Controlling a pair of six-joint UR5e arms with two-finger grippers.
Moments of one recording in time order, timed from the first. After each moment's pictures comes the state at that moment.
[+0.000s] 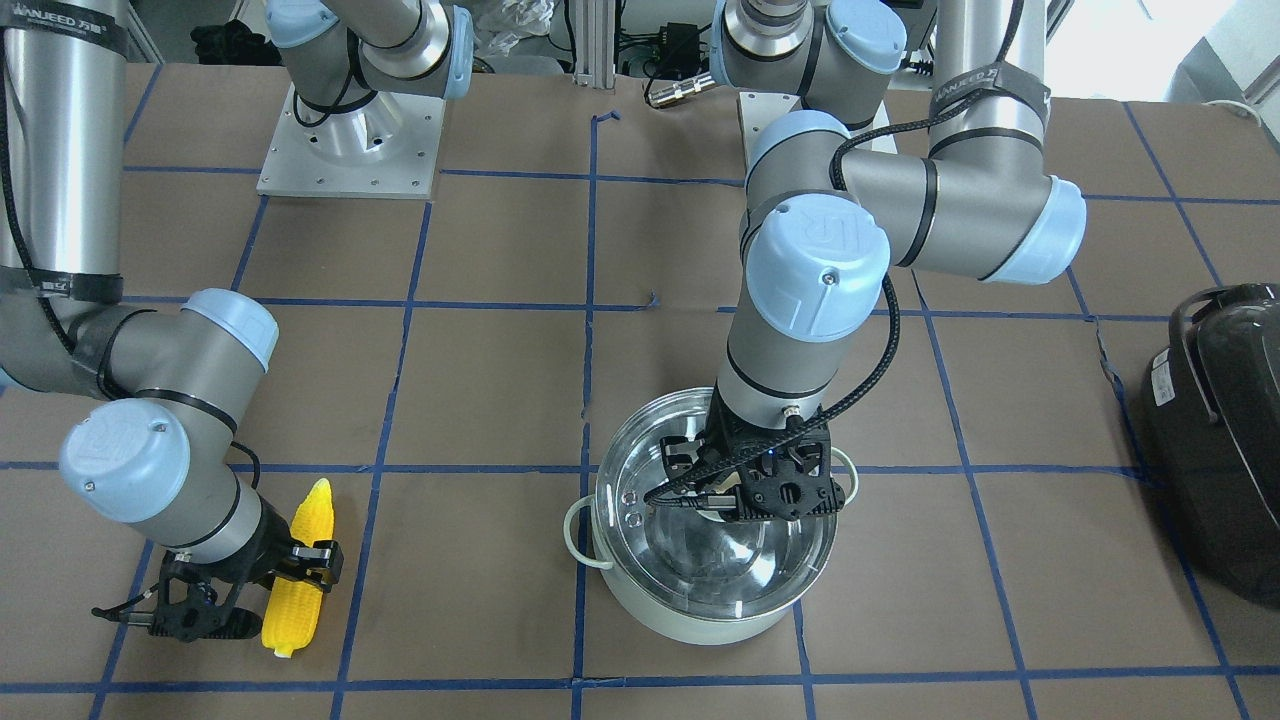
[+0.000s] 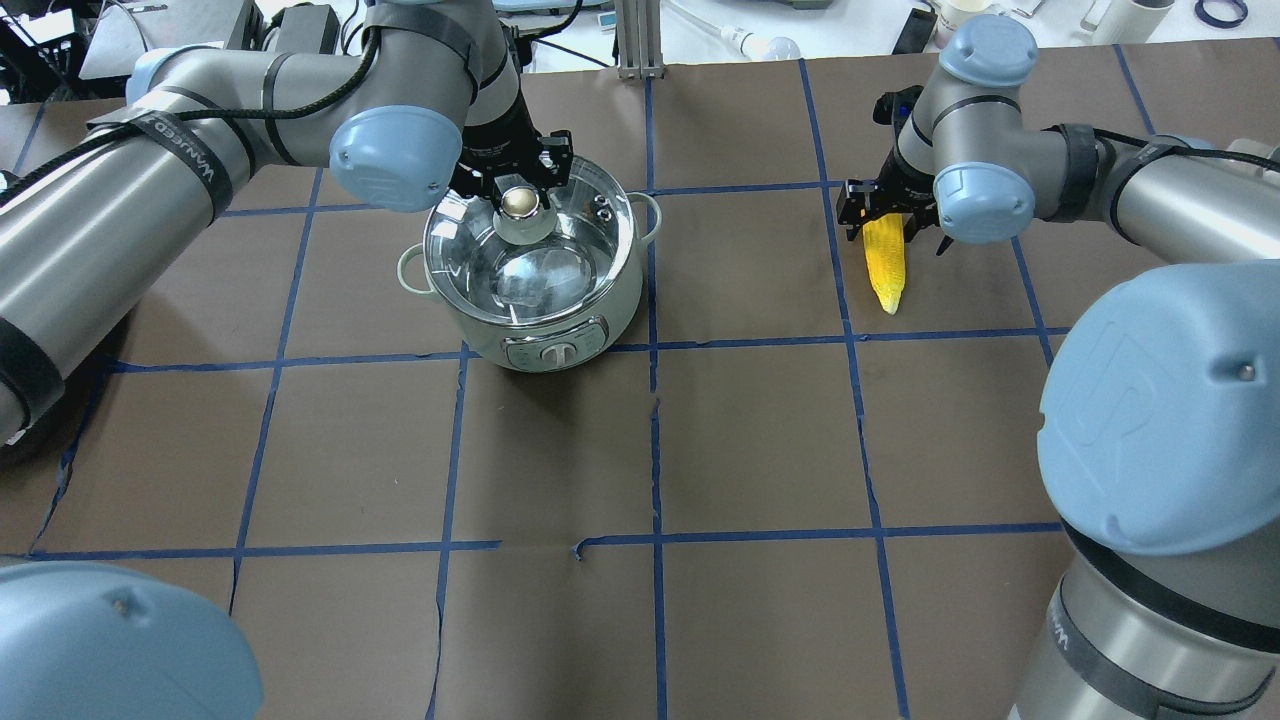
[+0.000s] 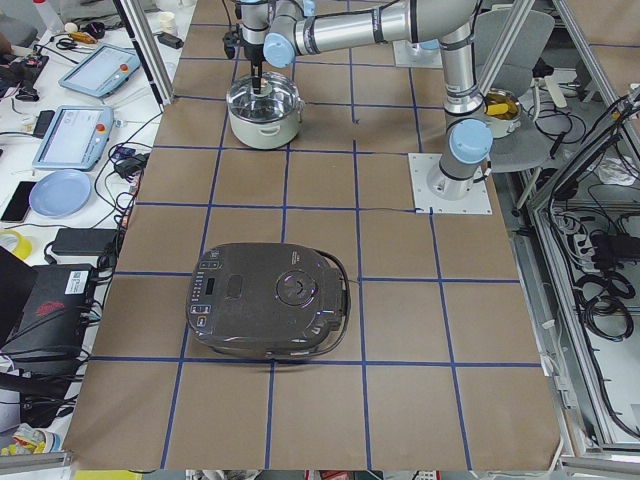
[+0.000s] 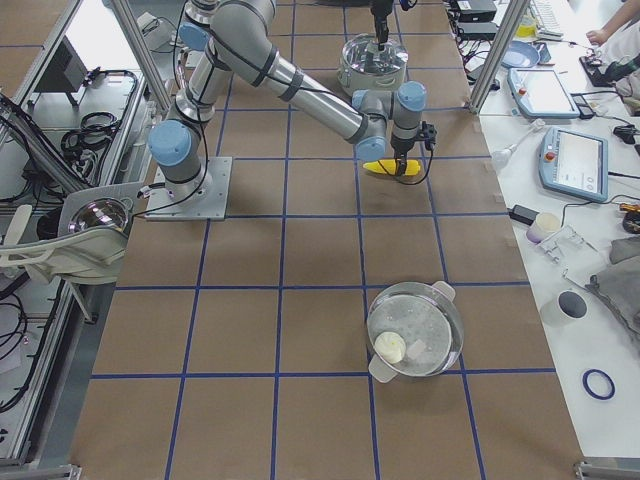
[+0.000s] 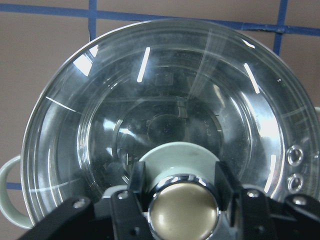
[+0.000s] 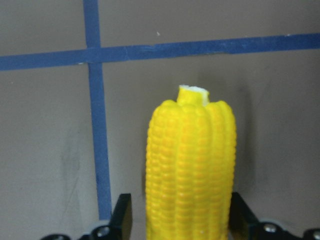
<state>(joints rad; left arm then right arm) -1.74 -1.98 -1.45 -1.14 1.57 -0.27 1.46 -0.96 1.58 -2.26 -1.52 -0.08</state>
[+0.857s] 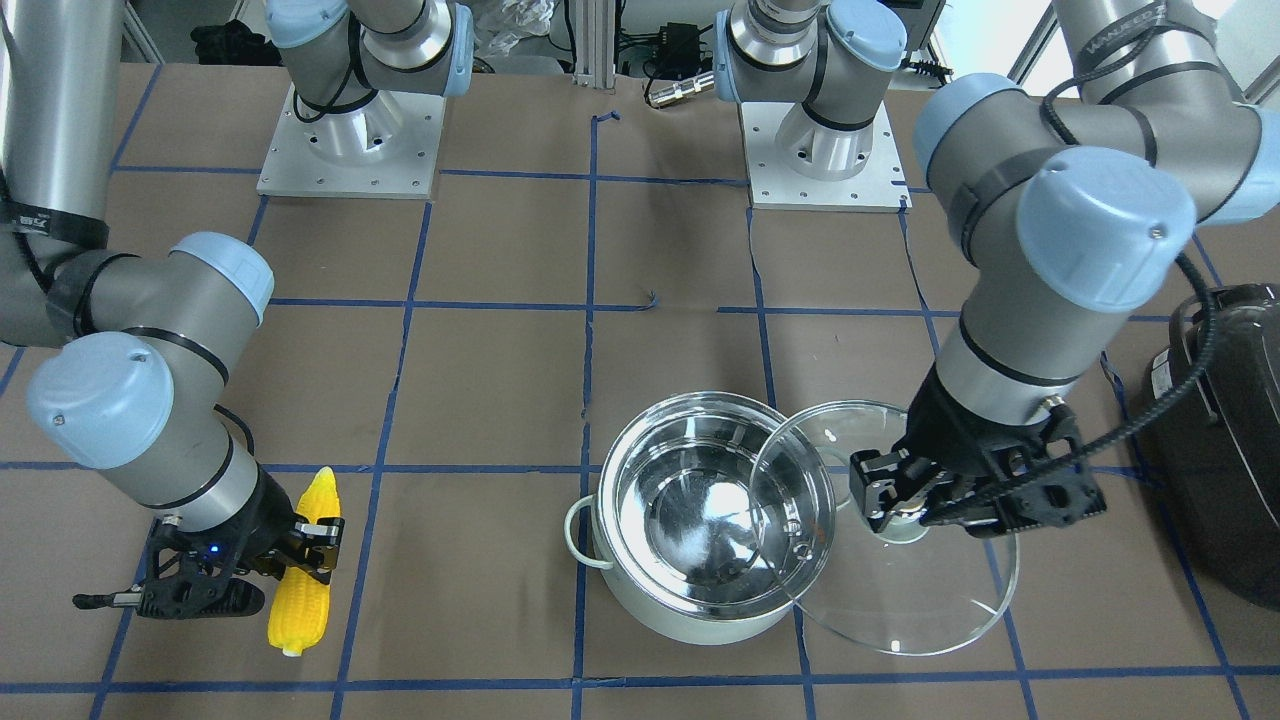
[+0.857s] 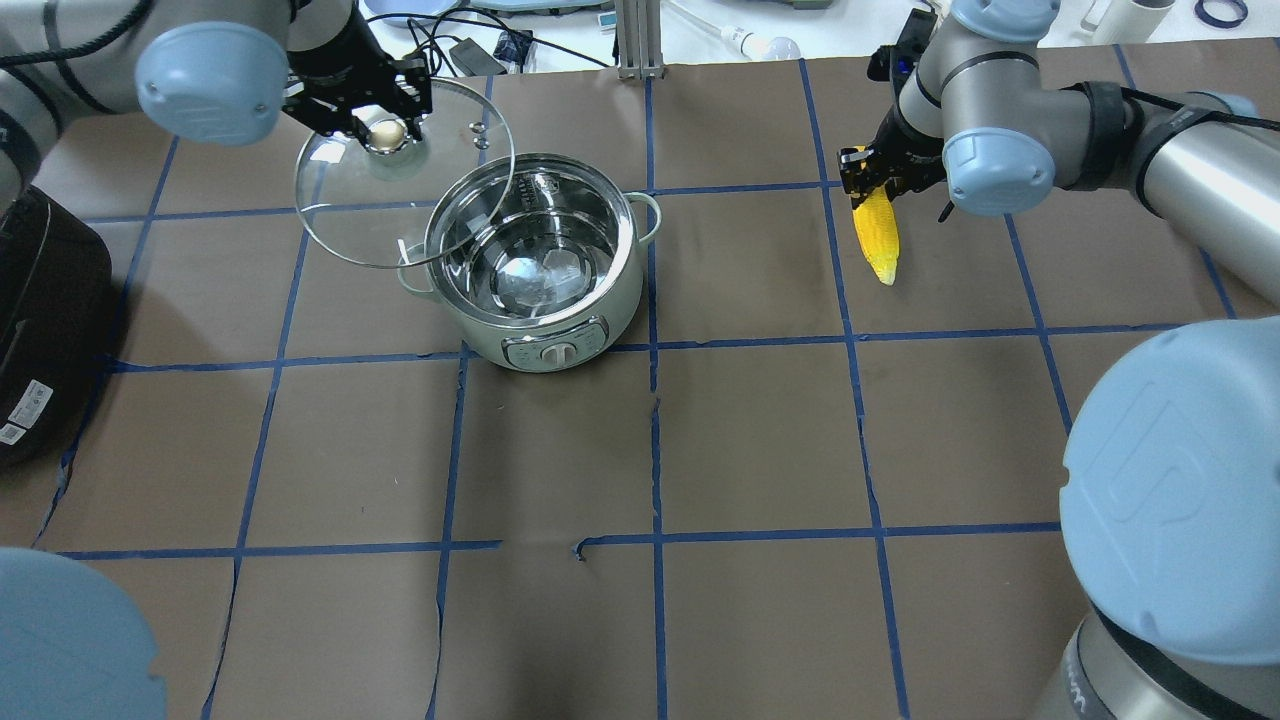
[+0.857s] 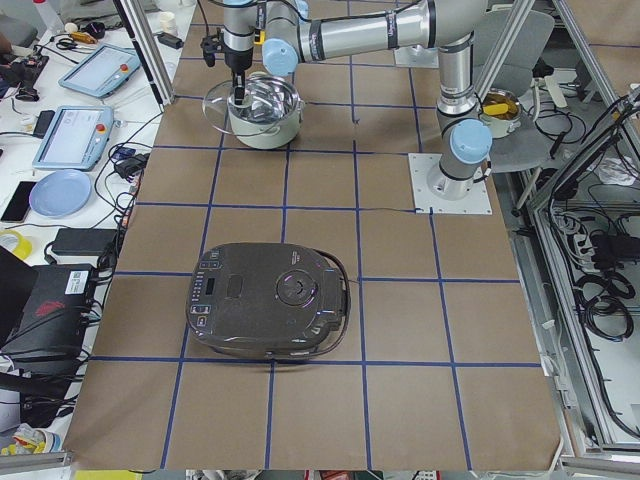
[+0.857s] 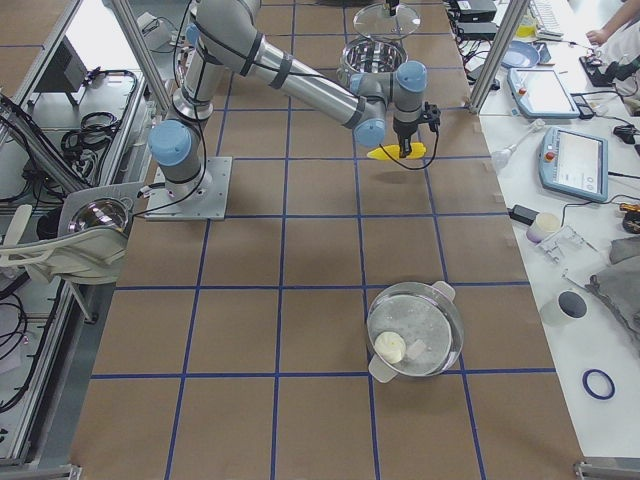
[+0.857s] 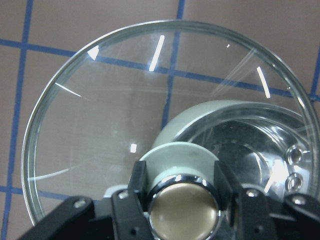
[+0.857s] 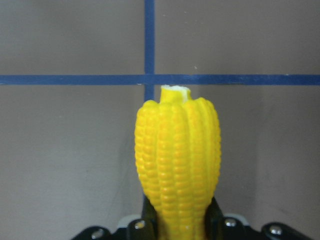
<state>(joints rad) -1.49 -1.92 -1.40 -1.21 1.57 -0.12 1.51 -1.07 1.55 -2.20 -1.46 -0.07</state>
